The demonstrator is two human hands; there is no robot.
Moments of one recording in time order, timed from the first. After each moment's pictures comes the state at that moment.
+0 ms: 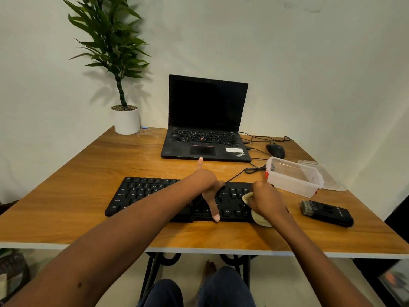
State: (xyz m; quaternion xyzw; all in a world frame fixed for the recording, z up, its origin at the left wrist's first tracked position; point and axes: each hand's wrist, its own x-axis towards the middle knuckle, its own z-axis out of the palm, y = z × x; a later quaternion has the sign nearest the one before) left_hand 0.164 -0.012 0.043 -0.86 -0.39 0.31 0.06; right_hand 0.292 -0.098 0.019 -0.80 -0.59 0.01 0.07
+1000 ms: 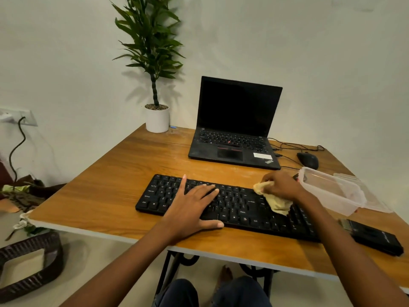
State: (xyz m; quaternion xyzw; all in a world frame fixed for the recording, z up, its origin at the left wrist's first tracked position) left_hand 0.041 -0.052 -0.024 -0.89 -0.44 -0.08 0.04; right_hand 0.309 -0.021 0.031 -0.68 -0.71 0.11 0.12
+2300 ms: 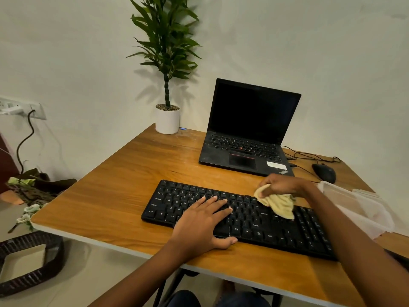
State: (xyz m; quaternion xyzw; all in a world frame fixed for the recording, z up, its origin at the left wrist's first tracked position) left_hand 0.041 -0.047 -0.048 -0.89 -0.42 -0.18 0.02; right_hand 0.297 0.050 0.036 -0.61 -0.72 0.31 -0.04
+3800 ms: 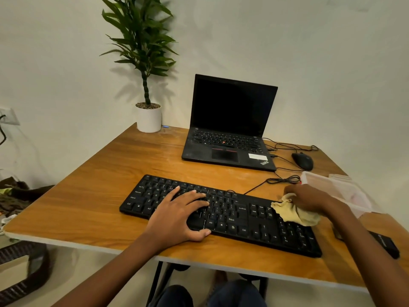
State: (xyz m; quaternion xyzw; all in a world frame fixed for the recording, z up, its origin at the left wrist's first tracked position) left_hand 0.025 -0.040 -0.057 -0.89 -0.40 -0.23 0.04; right_hand 0.375 -0.030 0.022 -0.71 -0.70 0.07 -0.08
